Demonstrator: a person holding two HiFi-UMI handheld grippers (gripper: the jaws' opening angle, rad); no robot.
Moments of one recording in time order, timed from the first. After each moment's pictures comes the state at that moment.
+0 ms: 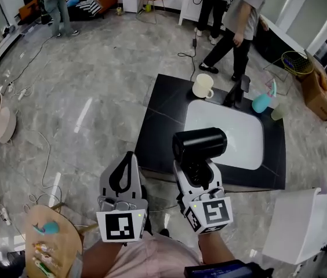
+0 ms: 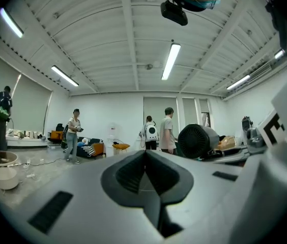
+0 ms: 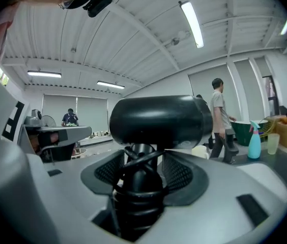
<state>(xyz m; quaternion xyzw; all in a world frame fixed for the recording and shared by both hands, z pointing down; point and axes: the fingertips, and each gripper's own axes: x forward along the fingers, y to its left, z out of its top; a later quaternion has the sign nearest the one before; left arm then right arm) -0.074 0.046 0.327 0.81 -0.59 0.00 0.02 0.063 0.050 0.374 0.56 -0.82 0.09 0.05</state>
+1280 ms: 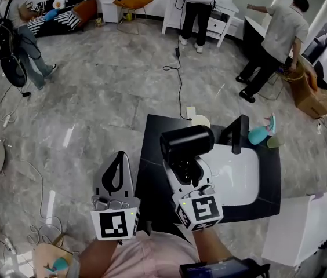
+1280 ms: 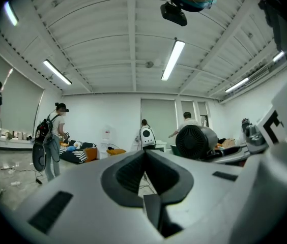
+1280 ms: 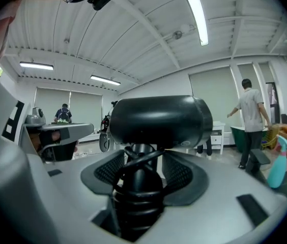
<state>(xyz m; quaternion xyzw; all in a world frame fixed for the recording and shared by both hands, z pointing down) -0.078 -0.173 0.311 0.83 -0.56 0.00 -0.01 0.056 -0.163 0.350 0.58 -0.81 0.07 0.07</state>
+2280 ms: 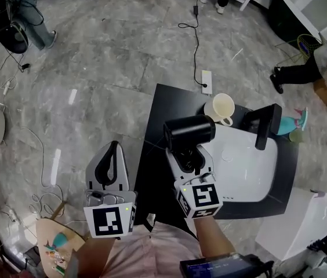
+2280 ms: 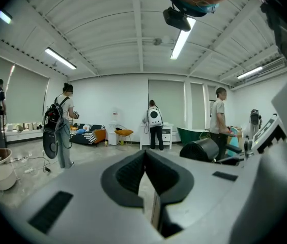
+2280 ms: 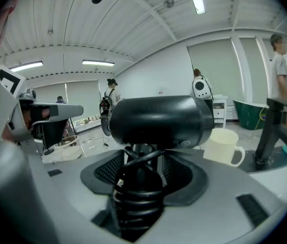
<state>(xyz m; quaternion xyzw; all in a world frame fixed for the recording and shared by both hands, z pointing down) -0.086 -0.211 0.401 0.80 -0.59 0.09 0.06 0.065 -0.199 0.488 0.55 -0.80 0.19 0.15</state>
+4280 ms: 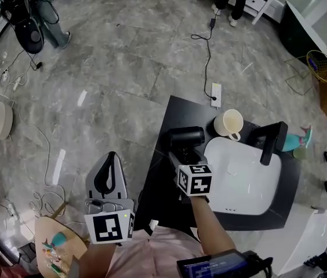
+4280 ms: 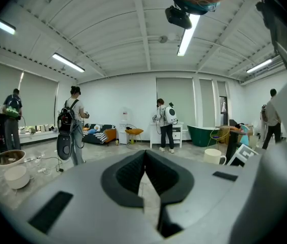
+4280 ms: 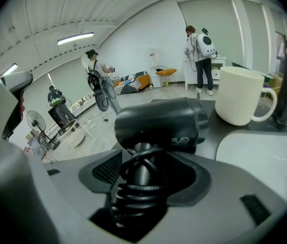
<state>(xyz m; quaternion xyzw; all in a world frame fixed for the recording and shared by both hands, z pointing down) -0.128 -0.202 0.395 0.77 -0.63 0.10 0.06 0.058 -0.214 0.606 0.51 -0.74 0.36 0.26</state>
